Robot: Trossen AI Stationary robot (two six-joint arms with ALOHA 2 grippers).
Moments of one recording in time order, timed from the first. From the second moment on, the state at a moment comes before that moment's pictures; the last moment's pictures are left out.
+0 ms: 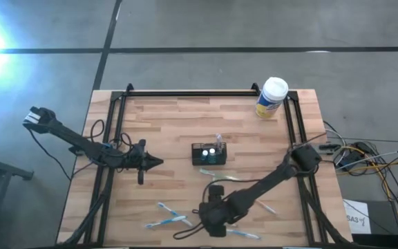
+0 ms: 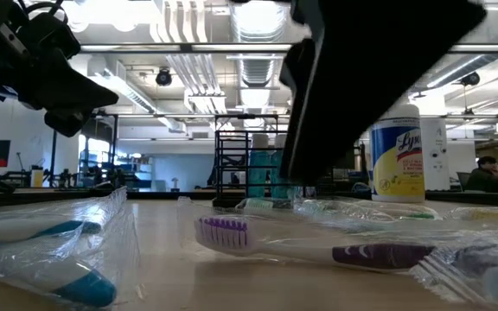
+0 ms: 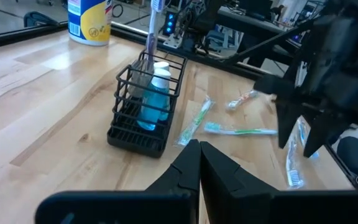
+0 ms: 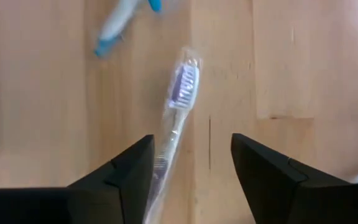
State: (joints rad) left arm -0.43 0.72 0.08 0.46 -0.48 -0.42; right arm 0.55 2.18 1.69 -0.72 0.22 0.55
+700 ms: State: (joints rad) left arm -0.43 0.72 0.08 0.46 -0.48 -0.42; right arm 0.54 2.24 1.67 -0.71 0.17 0.52
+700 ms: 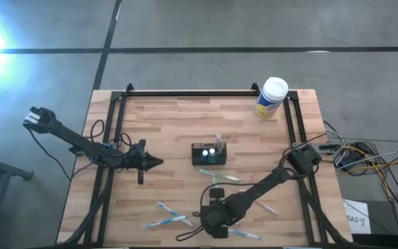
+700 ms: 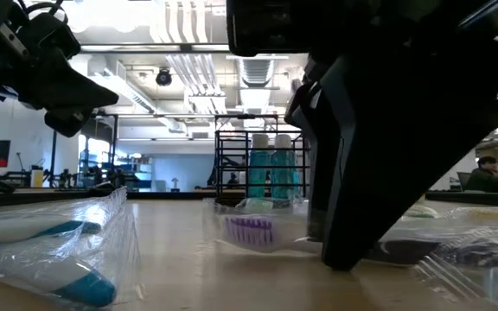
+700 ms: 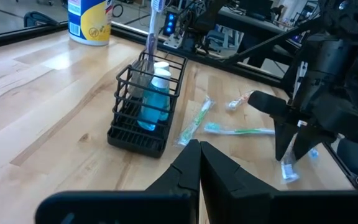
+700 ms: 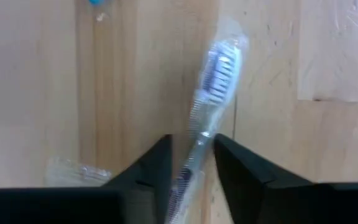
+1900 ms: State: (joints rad) left arm -0.43 1.03 0.33 0.62 -0.35 -0.19; right arm 0.47 1.71 0.77 1.15 0.47 -0.16
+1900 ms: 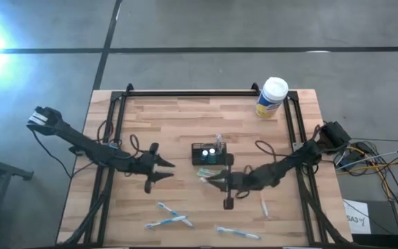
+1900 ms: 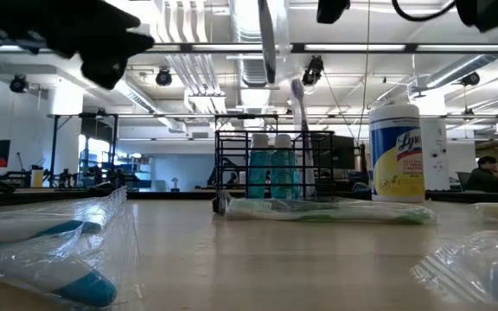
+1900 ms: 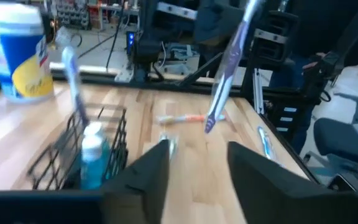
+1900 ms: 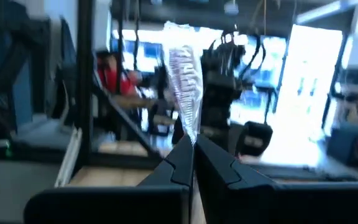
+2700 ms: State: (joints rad) left arm -0.34 1.31 0.73 0.54 -0.26 0.00; right arm 0.38 1.70 0.75 1.21 0.41 -0.33
